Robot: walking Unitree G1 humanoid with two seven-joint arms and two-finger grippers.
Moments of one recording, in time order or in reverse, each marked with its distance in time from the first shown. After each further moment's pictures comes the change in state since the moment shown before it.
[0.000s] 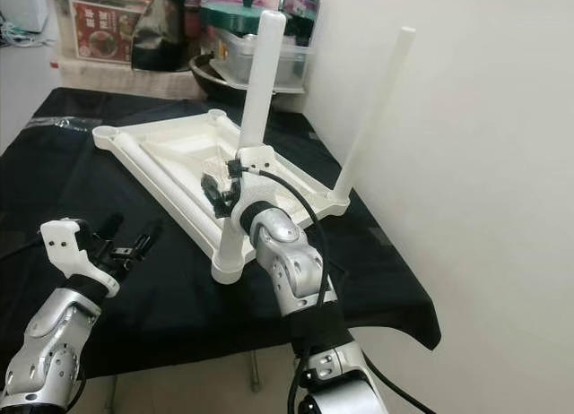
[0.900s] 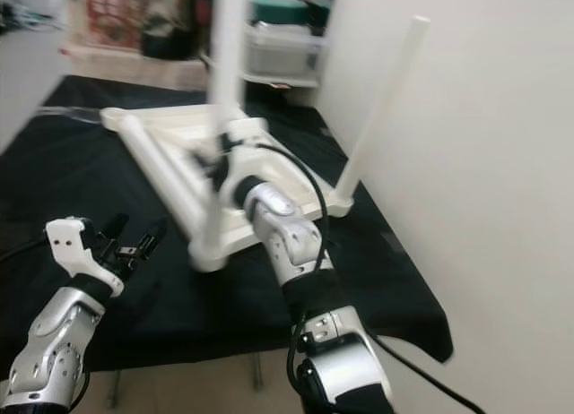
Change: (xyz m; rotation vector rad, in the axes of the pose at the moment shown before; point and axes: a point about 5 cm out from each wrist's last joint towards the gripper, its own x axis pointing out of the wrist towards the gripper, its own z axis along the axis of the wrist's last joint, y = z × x) left arm -0.001 0.001 -0.001 -0.010 -0.002 0.012; right arm 0.007 -0.043 0.009 0.029 0.006 -0.385
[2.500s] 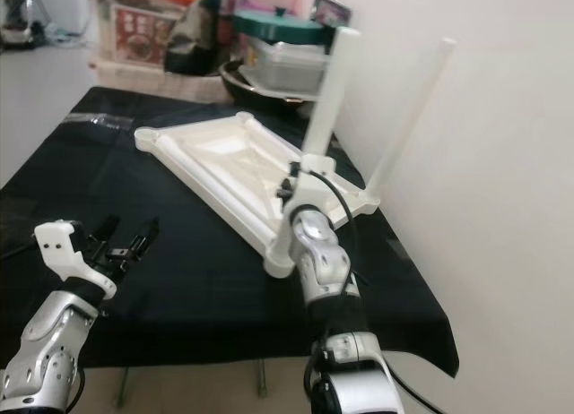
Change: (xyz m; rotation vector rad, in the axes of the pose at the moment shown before) left arm -0.002 -0.001 0.001 -0.010 -0.009 -0.001; right arm -0.018 -0.030 -0.035 -0.017 0.073 -0.234
